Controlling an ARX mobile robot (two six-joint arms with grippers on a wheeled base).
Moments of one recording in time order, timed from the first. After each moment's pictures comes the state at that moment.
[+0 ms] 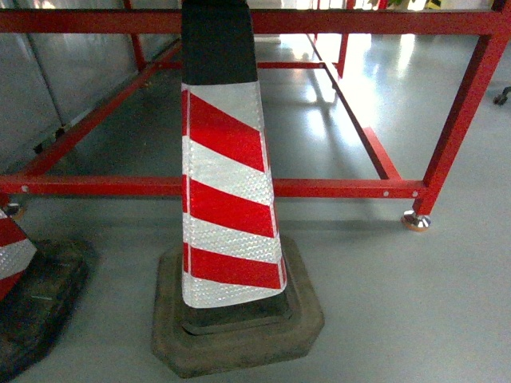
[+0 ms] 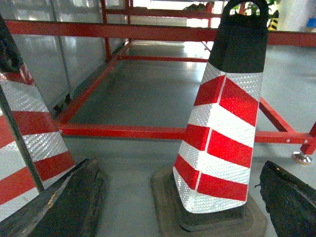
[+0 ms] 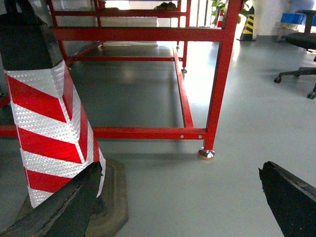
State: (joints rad) left arm 0.00 0.01 0.01 0.00 0.00 -0.01; right arm 0.00 0.01 0.01 -0.01 0.00 0.00
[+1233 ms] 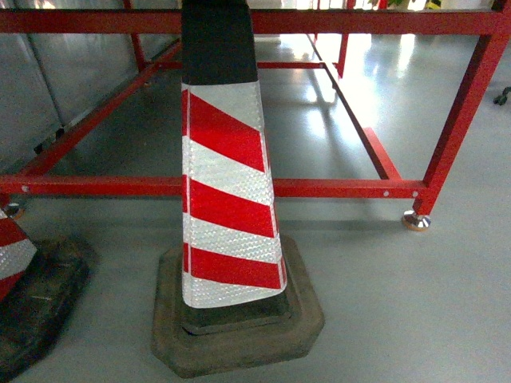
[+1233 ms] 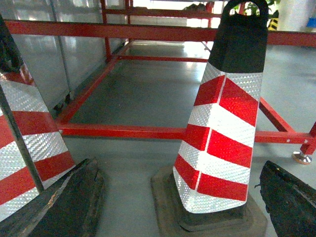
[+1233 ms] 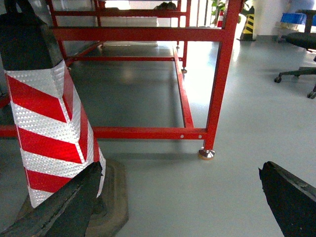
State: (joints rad) left arm 0.00 0.01 0.01 0.00 0.00 -0.01; right arm 0.00 0.01 0.01 -0.01 0.00 0.00
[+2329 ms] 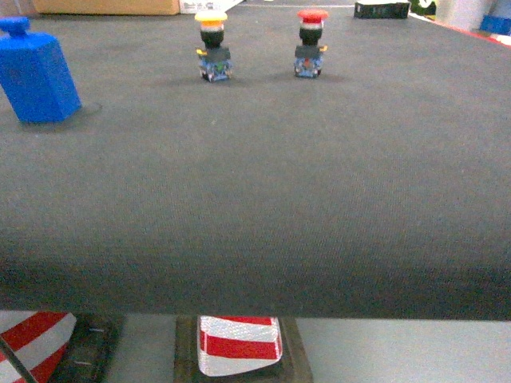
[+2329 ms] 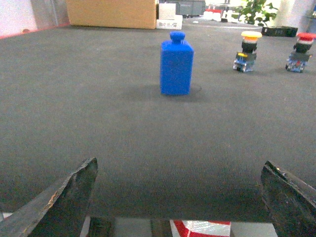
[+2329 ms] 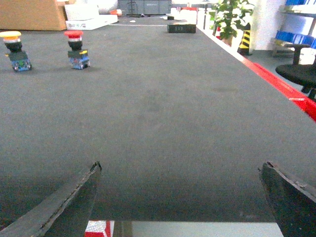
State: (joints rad) left arm 0.00 0.01 0.01 0.00 0.00 -0.01; right arm 0.00 0.01 0.01 0.00 0.00 0.00
